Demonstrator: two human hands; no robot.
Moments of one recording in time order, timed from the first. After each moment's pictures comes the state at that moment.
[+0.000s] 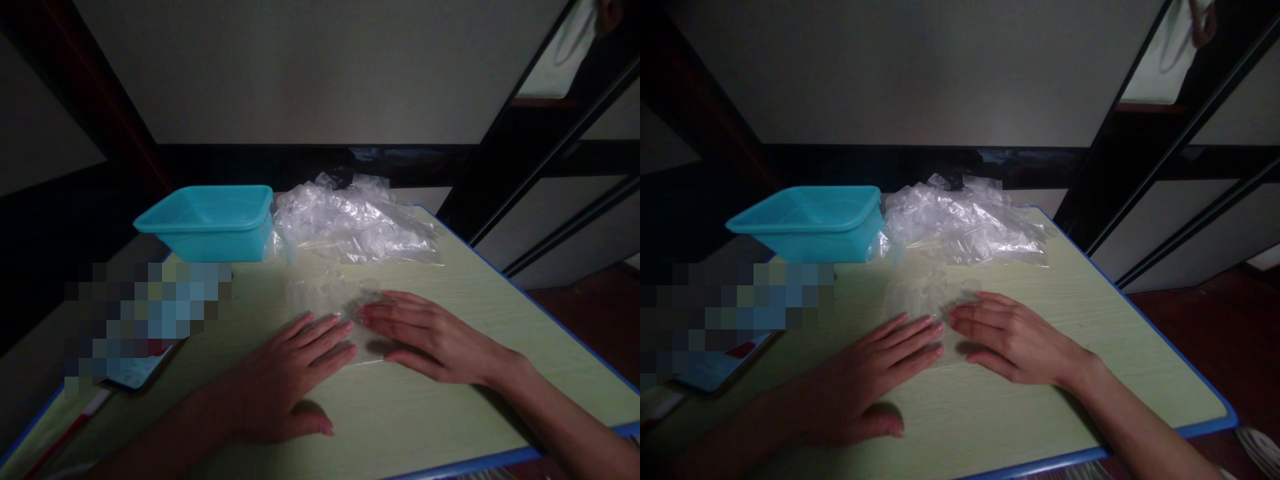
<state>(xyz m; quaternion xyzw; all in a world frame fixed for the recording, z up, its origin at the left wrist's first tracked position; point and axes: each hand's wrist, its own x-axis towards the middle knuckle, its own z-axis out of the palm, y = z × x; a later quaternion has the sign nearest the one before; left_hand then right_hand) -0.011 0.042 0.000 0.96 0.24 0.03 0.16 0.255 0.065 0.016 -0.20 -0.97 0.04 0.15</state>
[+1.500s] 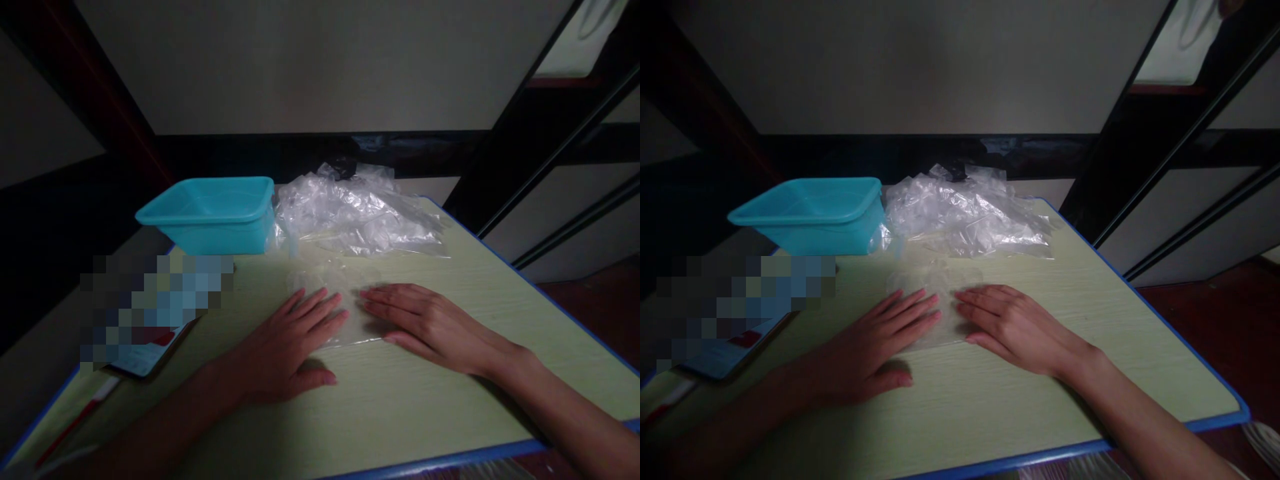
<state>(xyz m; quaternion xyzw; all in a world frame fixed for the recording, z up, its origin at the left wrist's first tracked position) -0.011 0.053 -0.007 0.94 0.30 0.04 0.14 0.250 0.066 0.015 -0.27 -0.96 0.02 0.12</state>
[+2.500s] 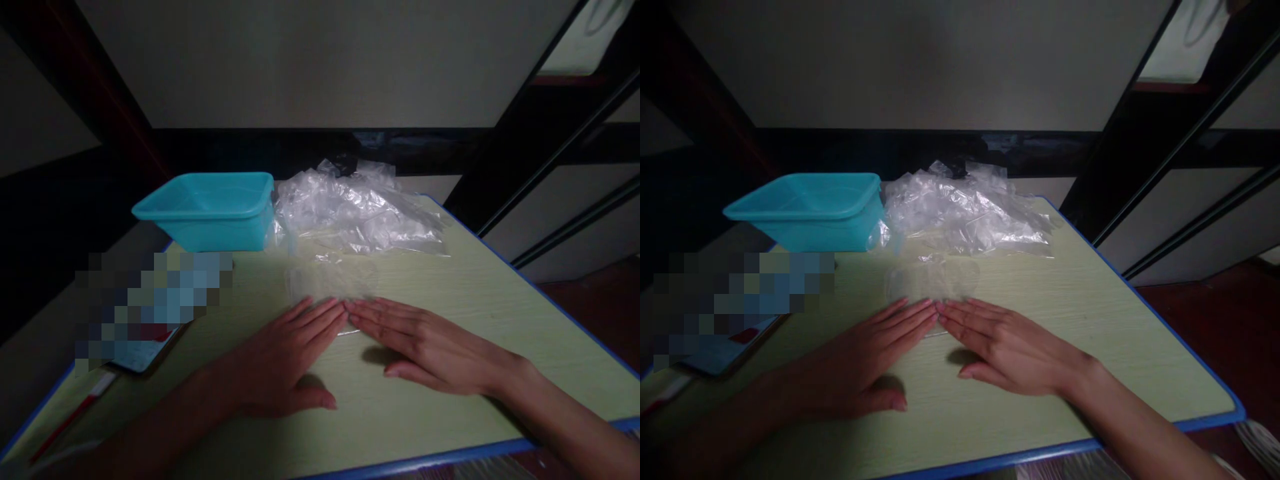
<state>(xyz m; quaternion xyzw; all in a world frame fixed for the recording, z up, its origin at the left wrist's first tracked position) -0.010 0.046 -0.002 0.95 0.26 0.04 0.15 0.244 0.057 0.011 -0.20 -0.97 0.10 0.07</state>
